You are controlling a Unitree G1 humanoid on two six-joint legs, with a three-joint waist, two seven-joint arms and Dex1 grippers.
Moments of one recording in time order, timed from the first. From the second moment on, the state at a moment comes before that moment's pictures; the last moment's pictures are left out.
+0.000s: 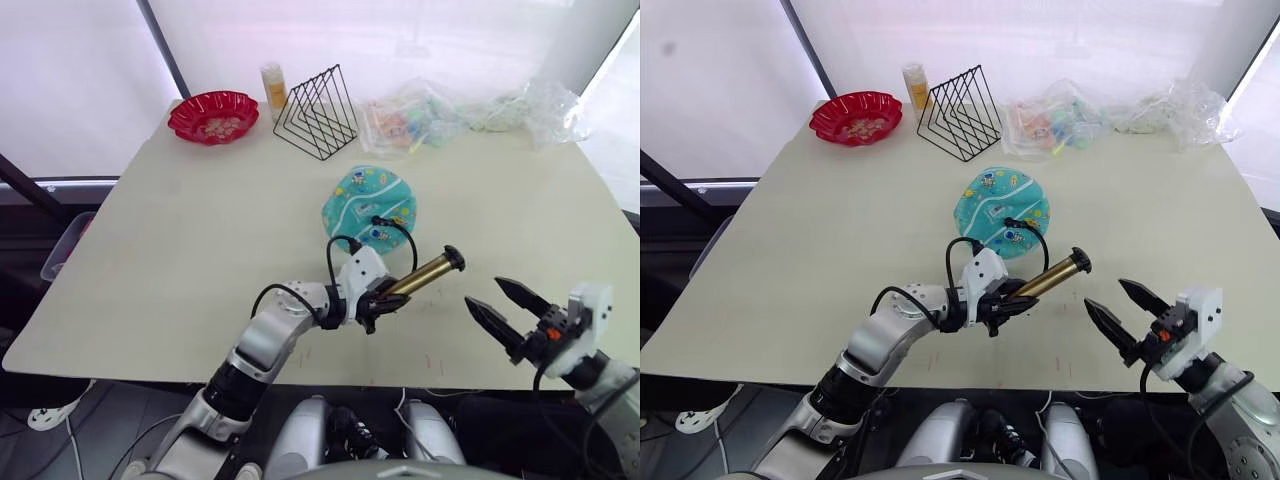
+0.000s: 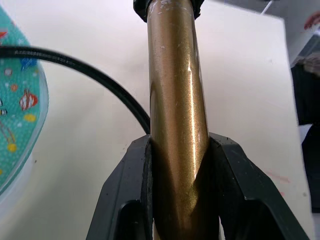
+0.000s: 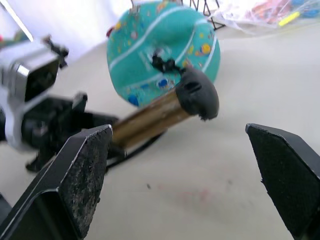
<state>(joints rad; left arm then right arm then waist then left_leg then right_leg) -0.34 0.28 -0.40 -0.18 -0.20 0.51 -0.77 0.32 -0.46 -0.31 -0.57 0.88 0.47 0.54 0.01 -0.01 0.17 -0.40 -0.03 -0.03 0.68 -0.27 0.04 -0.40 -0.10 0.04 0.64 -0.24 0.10</state>
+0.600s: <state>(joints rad) -0.35 0.26 -0.37 -0.16 -0.21 0.41 -0.81 0.07 -0.26 -0.28 -0.50 1.39 0.65 0.04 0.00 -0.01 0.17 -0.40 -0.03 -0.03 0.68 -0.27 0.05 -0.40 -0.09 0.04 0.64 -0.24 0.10</state>
